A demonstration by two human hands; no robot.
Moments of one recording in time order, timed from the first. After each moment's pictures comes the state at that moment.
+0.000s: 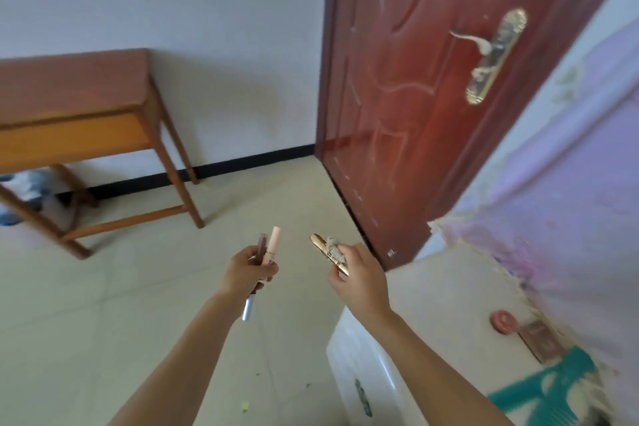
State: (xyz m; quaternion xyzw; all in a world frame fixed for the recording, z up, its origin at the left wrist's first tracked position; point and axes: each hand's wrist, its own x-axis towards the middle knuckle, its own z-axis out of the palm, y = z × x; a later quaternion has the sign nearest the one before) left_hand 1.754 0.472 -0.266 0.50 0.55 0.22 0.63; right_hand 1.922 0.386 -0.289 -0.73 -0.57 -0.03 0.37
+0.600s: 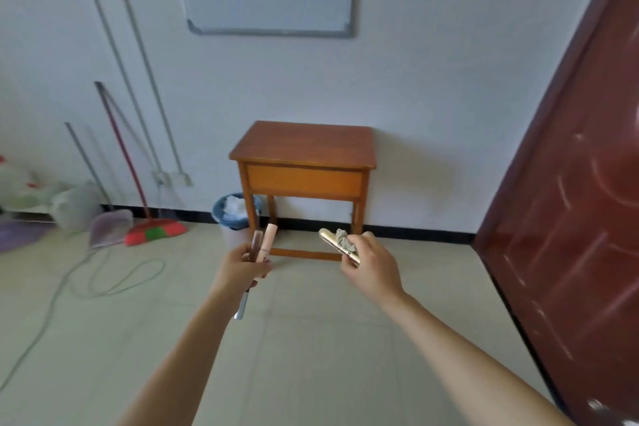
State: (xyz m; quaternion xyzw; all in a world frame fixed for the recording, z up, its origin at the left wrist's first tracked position) left_hand 1.315 0.517 -0.178 0.44 0.64 0.43 0.46; right_hand 1.530 0.544 -0.207 -0.54 -0.74 -0.03 0.39
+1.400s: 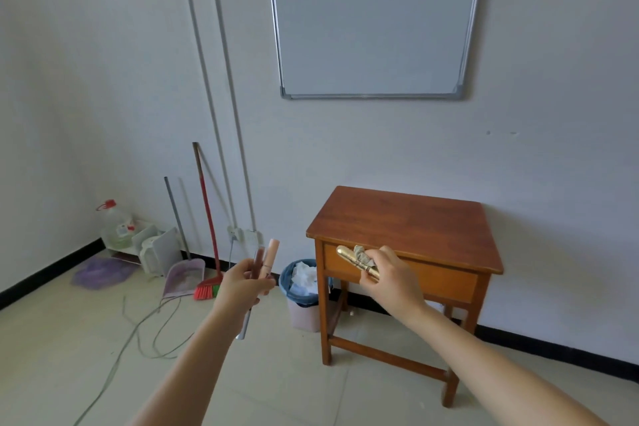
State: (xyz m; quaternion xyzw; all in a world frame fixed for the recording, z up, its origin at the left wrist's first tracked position) left_hand 1.151 0.739 -0.126 0.38 0.69 0.50 0.36; right_hand 1.378 0.825 -0.158 -0.43 -0.82 0.03 0.38
